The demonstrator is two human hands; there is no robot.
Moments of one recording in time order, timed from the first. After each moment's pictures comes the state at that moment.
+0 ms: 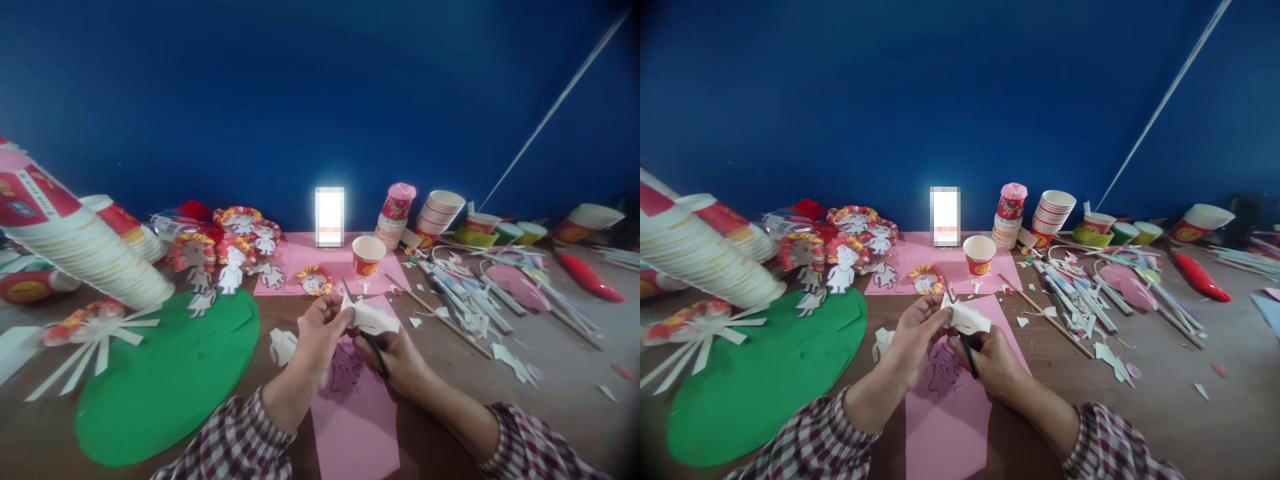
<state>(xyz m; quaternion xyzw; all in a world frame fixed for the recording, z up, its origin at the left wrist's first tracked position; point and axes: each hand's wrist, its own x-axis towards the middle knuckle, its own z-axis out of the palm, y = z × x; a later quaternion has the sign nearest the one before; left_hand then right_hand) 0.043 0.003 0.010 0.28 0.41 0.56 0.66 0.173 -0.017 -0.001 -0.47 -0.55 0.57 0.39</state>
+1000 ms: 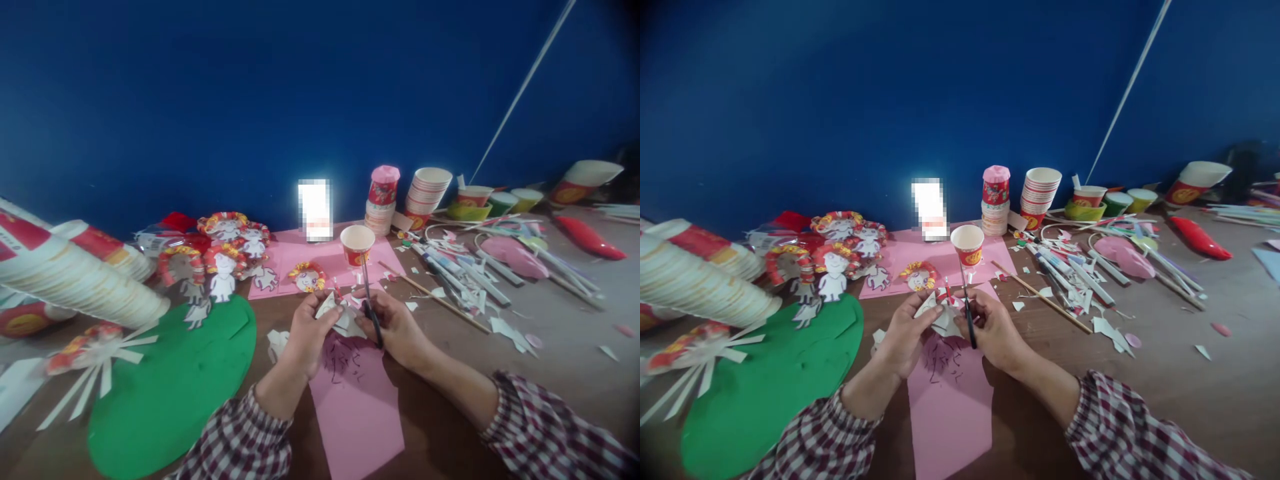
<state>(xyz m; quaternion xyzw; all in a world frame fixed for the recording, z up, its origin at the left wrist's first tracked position) 0.034 0.012 -0.001 0.33 0.44 0.50 0.67 0.186 0.000 -0.015 -0.41 -0.54 0.55 0.49</state>
